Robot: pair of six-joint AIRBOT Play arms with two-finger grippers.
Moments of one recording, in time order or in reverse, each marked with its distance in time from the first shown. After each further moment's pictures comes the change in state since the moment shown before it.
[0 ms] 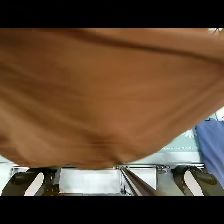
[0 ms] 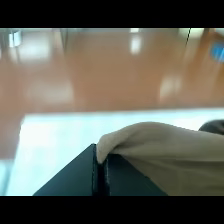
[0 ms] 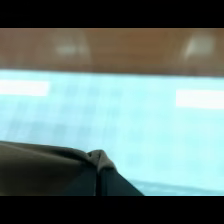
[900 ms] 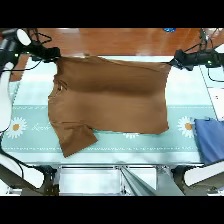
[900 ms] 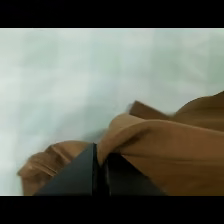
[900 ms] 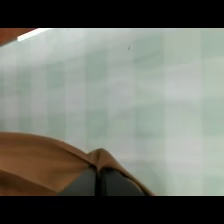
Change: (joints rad) left arm -0.015 -1.160 0.196 -0.108 0.337 -0.097; right arm 0.006 -1.088 0.087 0.330 -0.477 -0.138
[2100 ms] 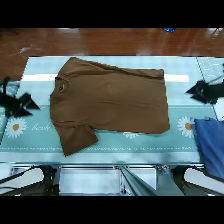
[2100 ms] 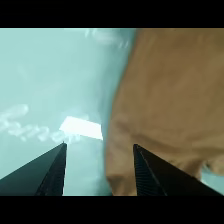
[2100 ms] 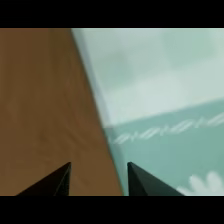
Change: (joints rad) left arm 0.508 0.602 -0.967 -0.272 -0.327 0.169; right arm -0.270 0.550 -0.724 -0.120 0.117 -0.011
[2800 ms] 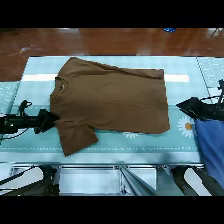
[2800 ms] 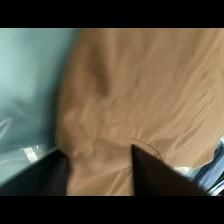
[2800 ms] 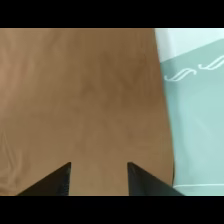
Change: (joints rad) left arm 0.027 -0.018 -0.394 -0.398 0.240 0.308; right arm -0.016 0.325 -0.313 0.167 -0.005 -0.087
